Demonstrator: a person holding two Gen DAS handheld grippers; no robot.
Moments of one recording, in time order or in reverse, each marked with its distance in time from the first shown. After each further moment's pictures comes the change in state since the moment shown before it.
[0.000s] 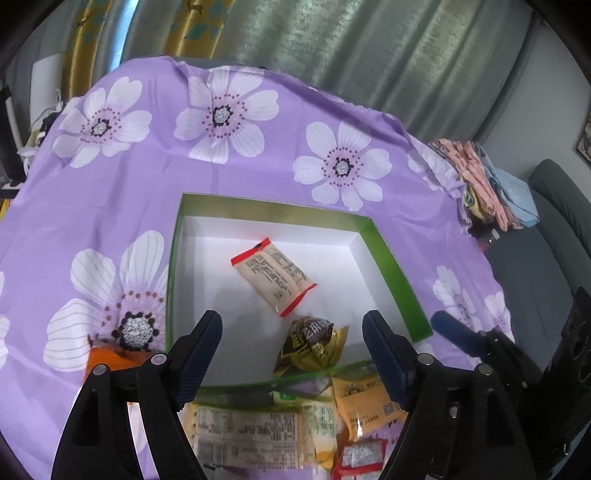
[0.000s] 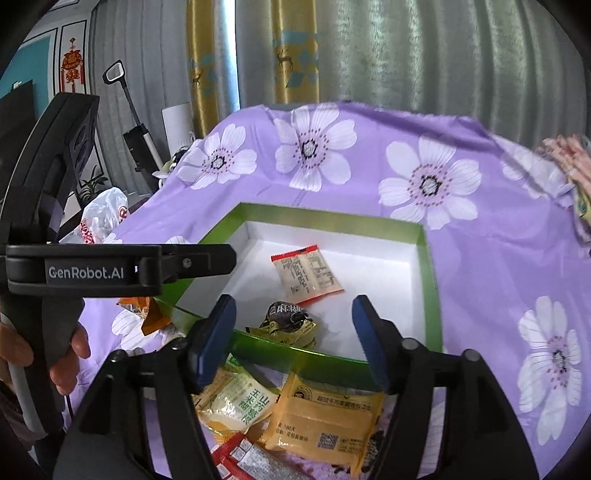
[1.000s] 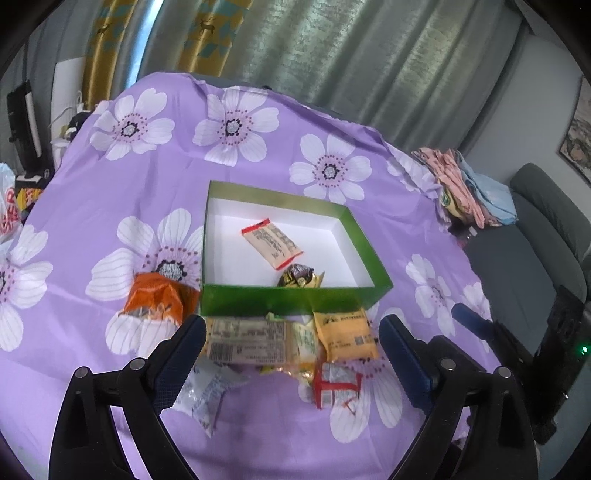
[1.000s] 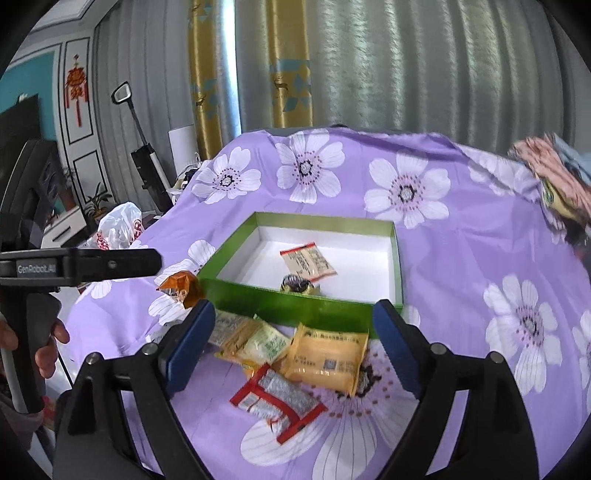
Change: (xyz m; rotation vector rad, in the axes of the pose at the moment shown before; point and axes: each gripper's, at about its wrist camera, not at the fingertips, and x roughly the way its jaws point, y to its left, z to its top) left arm -0.094 -0.009 -0.063 -0.018 -0.045 -0.013; right arm -0.094 0.006 -0.036 0.056 -0.061 -0.007
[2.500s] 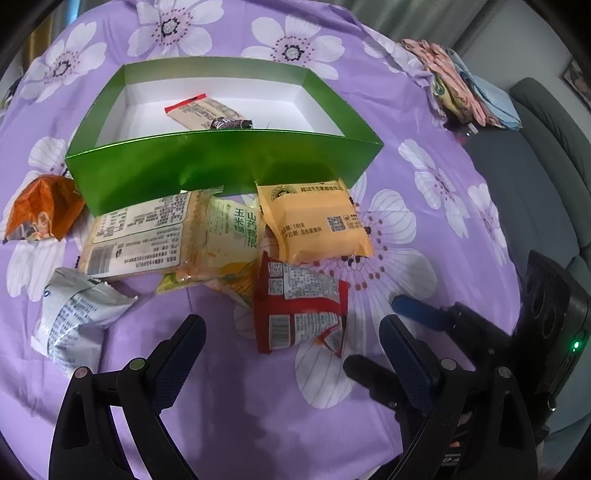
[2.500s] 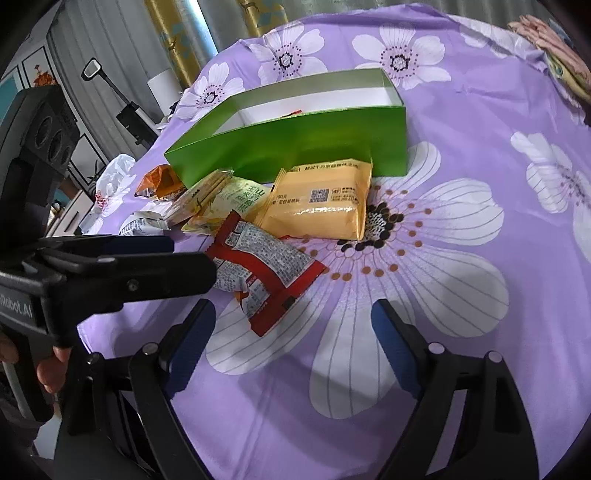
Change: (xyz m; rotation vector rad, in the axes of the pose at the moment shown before) left arm 0.101 -0.045 -0.073 0.093 0.340 -0.025; right arm 0.051 -0.029 -0.104 0.169 0.309 0.101
